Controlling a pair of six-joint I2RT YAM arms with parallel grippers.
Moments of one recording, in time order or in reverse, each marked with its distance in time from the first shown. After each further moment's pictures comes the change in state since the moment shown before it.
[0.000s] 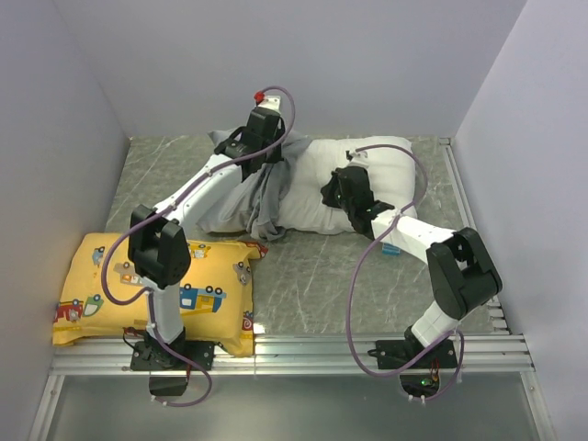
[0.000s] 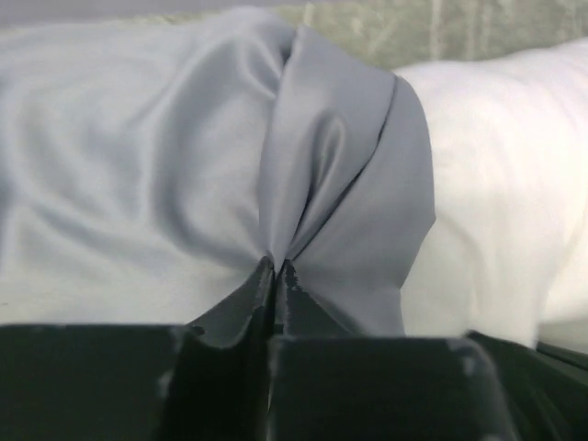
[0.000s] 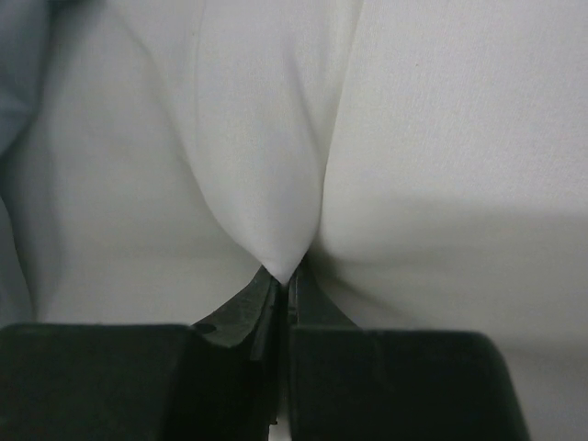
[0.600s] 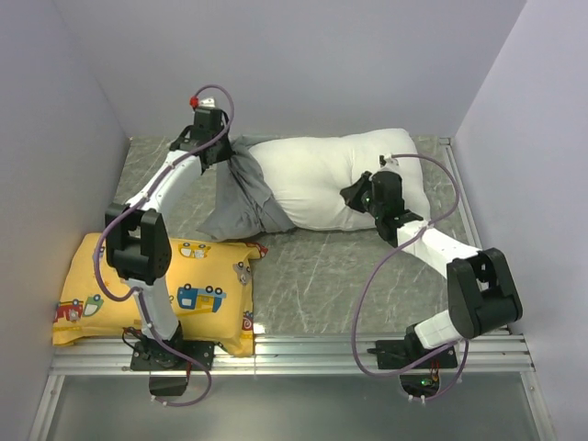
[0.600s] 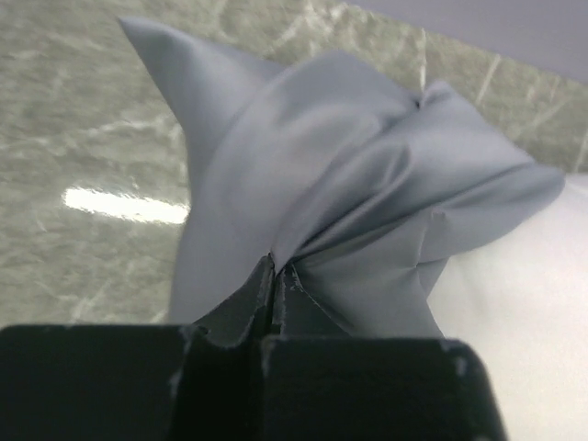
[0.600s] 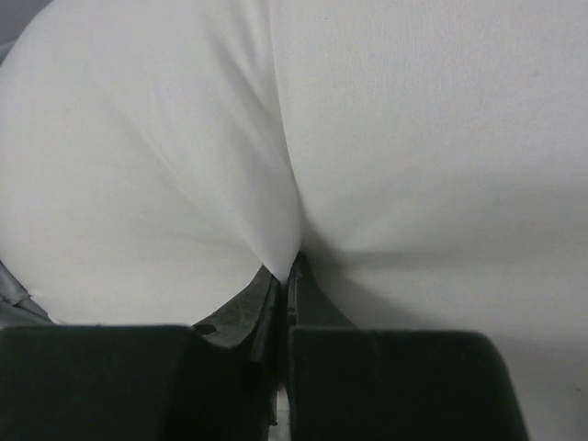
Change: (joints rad) left arm 0.308 -0.035 -0.114 -0.005 0.055 -0.133; right arm -0.185 -0.159 -0.166 0.058 -0.200 0.116
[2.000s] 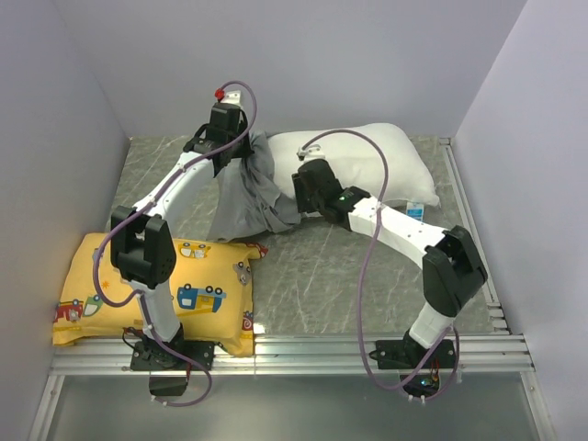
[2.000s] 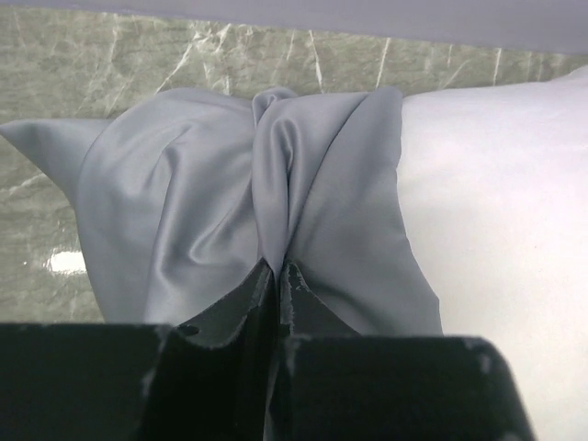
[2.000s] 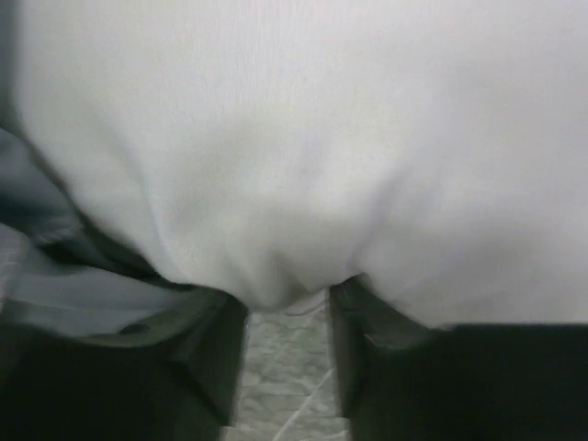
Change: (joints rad) left arm -0.127 -0.025 0.006 0.083 0.054 0.099; right arm 0.400 0.221 0.492 -0.531 0.298 -0.377
